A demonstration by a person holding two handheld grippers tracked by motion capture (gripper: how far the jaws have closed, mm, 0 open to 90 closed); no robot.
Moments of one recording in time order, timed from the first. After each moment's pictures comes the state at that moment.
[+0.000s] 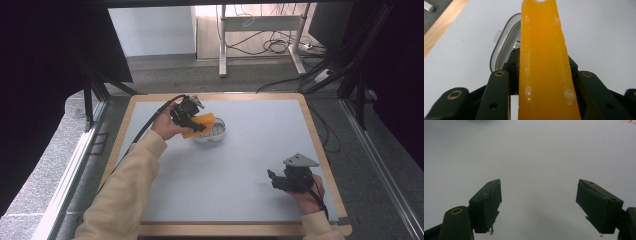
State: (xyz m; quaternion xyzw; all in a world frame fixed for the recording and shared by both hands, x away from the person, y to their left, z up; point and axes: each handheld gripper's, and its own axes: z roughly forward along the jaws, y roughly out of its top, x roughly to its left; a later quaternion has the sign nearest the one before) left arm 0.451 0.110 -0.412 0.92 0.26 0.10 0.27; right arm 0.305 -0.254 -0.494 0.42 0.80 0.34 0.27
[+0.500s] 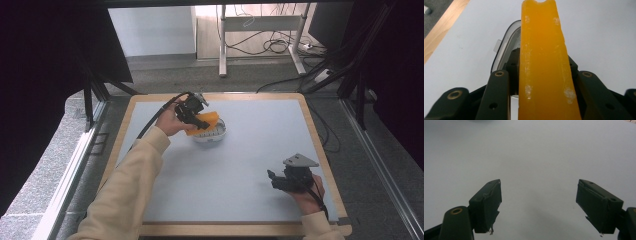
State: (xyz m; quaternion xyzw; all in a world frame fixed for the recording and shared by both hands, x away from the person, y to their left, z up) left arm 0.465 0.098 -0.411 0.93 0.24 0.10 0.27; right arm 0.305 -0.254 -0.494 0.42 0.80 0.34 0.27
